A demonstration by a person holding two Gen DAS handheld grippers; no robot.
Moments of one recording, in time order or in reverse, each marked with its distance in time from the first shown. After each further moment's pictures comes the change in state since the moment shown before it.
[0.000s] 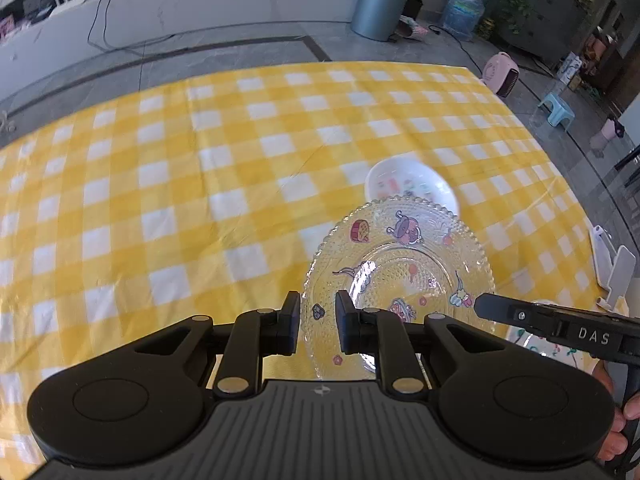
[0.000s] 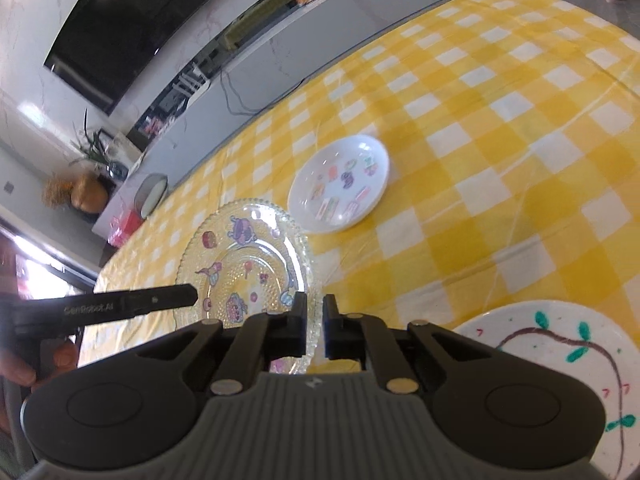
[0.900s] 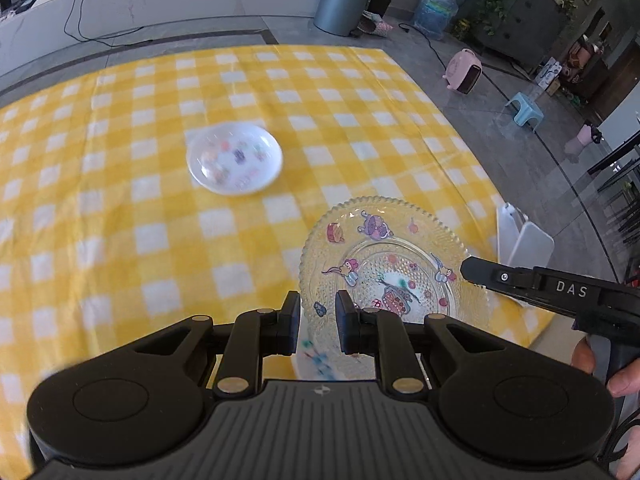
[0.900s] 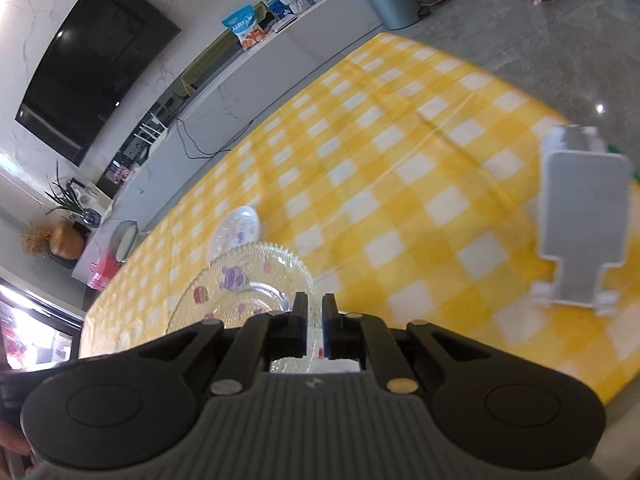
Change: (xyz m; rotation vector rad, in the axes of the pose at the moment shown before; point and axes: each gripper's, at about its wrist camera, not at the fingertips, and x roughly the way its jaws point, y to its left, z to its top) left arm -0.018 -0.156 -0.046 -0.058 0.011 -0.067; right arm -0.142 -0.086 0.007 0.085 -0.074 -0.099
